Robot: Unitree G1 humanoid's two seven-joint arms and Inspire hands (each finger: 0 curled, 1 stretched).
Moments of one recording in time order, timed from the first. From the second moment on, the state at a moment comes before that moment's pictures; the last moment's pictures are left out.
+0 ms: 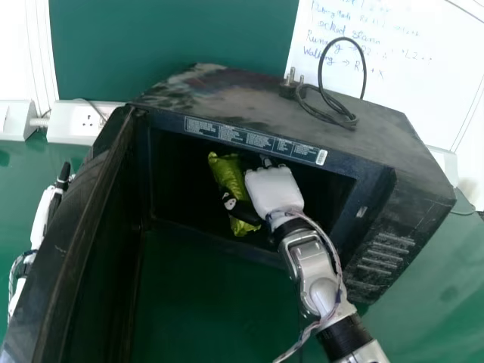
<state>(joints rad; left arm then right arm) -0.30 0.22 0.28 0.15 -0.18 -0.19 -0.10 -0.82 -0.41 0.40 0.37 -1.28 0.15 0.10</state>
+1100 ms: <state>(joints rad) -0.30 0.22 0.29 0.15 -0.18 -0.18 -0.10 -0.61 -0.61 0.24 -0.42 -1.16 0.21 0.83</state>
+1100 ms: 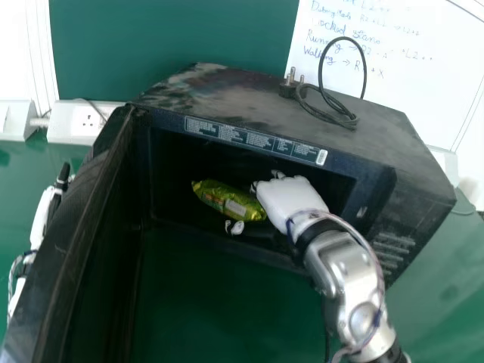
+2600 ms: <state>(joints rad) -0.29 0.25 0.29 0.25 -0.19 -0.55 -0.29 -0.05 -0.98 -0.95 -0.82 -0.21 0.44 1.09</state>
